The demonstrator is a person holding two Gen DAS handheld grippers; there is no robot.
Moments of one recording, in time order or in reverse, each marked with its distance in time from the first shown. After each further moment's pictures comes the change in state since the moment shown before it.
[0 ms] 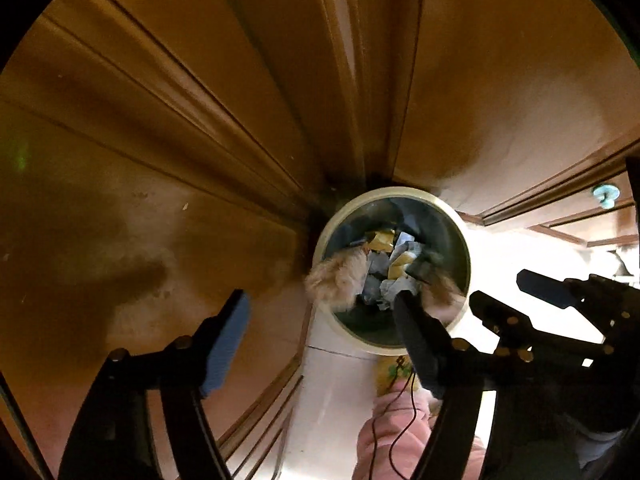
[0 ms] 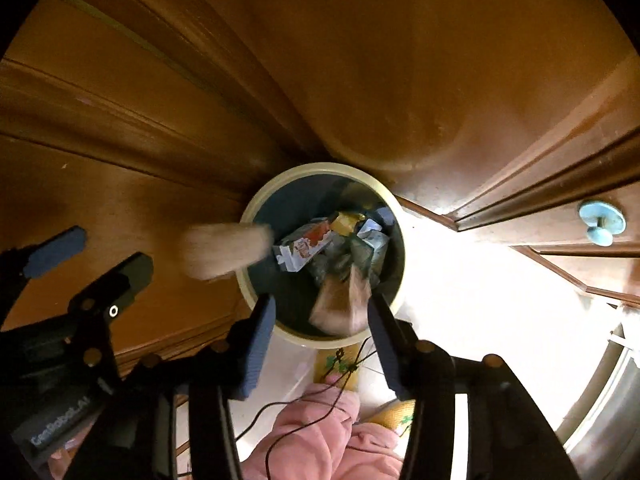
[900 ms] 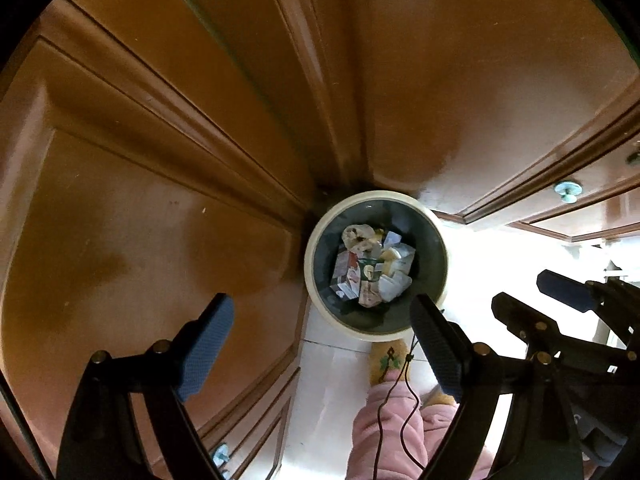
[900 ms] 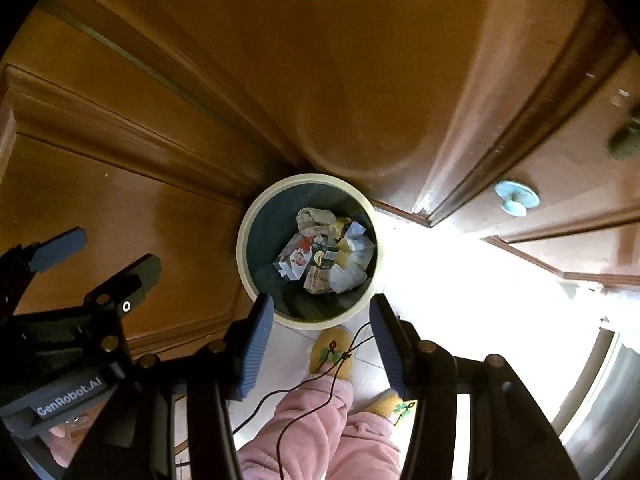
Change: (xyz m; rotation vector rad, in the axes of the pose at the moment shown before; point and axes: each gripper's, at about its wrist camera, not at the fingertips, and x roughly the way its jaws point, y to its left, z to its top) left arm -0.054 -0.008 -0.003 0.010 -0.020 -0.015; right arm -0.069 -0.017 -0.019 0.038 -0.050 -0.010
